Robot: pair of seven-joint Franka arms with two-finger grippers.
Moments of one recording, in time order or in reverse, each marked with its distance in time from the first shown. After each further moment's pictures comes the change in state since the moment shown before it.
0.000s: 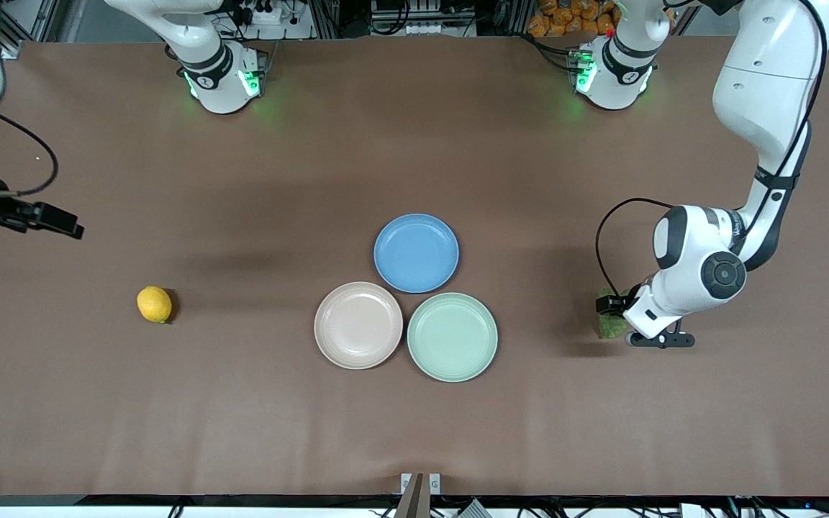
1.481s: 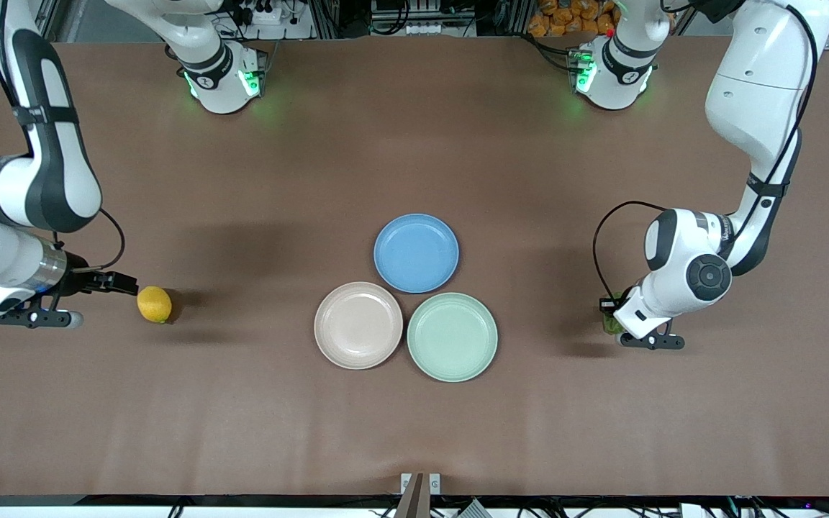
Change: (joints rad) left arm -0.011 0.026 -0.002 0.008 0.044 0.023 0.001; right arm -0.034 0.239 -0.003 -0.174 0.000 0.415 -0.122
